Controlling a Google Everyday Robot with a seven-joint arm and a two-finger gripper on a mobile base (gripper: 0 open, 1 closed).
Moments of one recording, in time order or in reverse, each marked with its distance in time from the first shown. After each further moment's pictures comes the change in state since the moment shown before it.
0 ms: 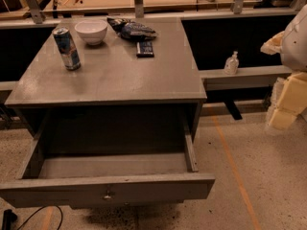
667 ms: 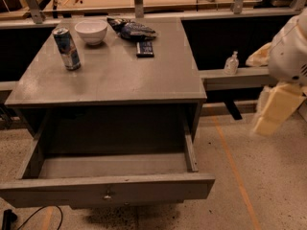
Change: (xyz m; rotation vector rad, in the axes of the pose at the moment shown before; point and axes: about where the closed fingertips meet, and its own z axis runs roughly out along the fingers) arm -0.016 0.013 0.017 -0.031 -0.051 -0.031
